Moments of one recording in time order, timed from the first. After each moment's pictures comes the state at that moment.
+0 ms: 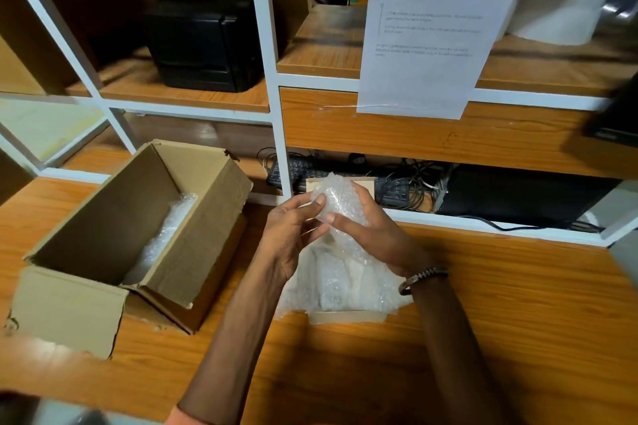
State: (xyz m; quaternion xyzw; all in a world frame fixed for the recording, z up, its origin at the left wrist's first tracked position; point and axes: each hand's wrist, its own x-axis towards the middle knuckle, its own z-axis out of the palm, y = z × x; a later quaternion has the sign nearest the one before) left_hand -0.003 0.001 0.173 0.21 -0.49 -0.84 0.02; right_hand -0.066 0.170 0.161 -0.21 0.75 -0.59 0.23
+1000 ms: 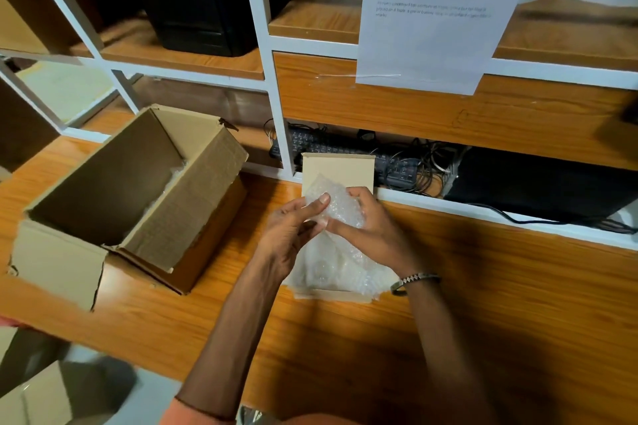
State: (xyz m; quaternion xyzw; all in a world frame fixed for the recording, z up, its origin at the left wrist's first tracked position) left_hand -0.006 0.035 0.119 0.26 -0.48 -0.84 0.02; right_hand -0.080 0.207 0.112 -0.21 0.82 -0.50 0.20
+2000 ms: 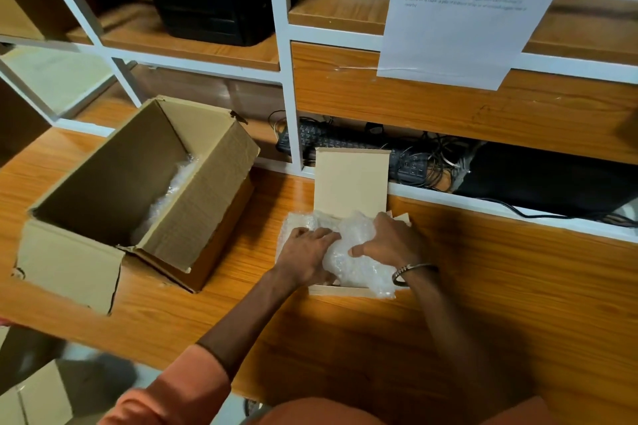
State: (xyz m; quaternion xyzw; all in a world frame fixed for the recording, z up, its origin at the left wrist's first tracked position) left_hand -0.007 -0.005 0.002 -0.06 -0.99 -0.12 -0.08; right_hand -0.086 0.185 0.073 -0.11 0.96 -0.14 0.22
